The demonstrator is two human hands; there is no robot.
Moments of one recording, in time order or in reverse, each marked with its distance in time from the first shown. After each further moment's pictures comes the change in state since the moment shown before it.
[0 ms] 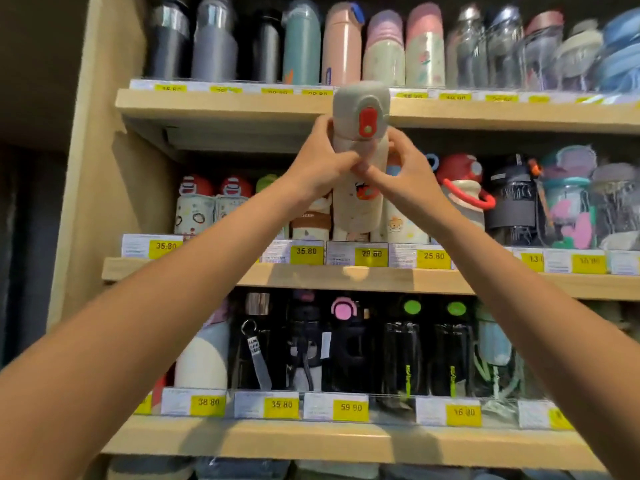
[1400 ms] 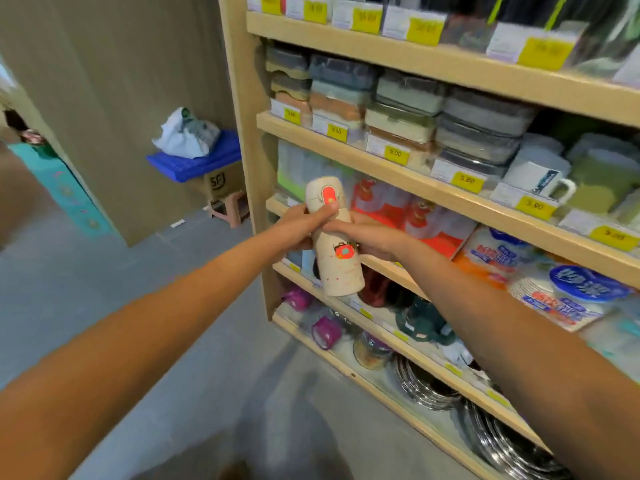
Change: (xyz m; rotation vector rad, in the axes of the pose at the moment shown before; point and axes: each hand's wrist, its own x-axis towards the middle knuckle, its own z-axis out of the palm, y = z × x) left_hand -0.519 -0.018 0.145 0.082 0.209 -1.400; right_hand -0.503 -0.003 0.053 0.799 -1.235 0.990
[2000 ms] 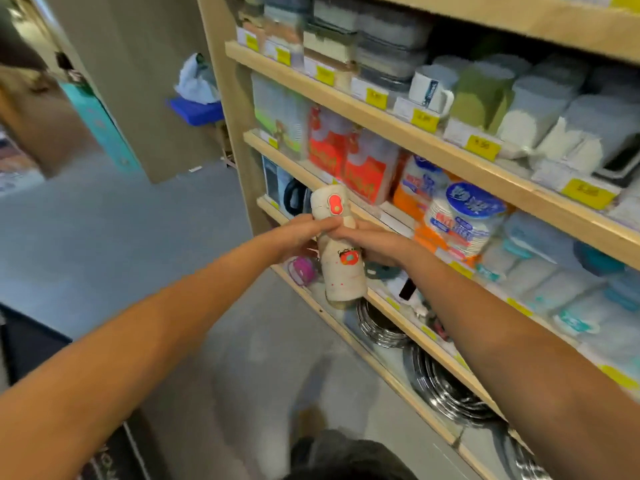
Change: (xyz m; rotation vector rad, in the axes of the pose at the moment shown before) left_hand -0.125 -0.029 0.267 -0.108 -0.100 -0.151; right_hand -0.242 0.138 -0.102 0.014 -0.198 0.101
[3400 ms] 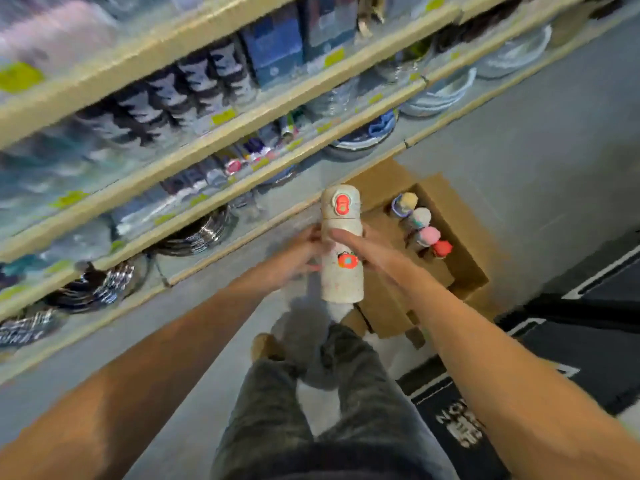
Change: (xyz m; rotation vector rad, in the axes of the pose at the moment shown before) left_hand -0.287 -0.251 1.014 0.477 -1.108 -0.412; right_hand -0.941 0.614 -0.031 0.977 1.255 0.388
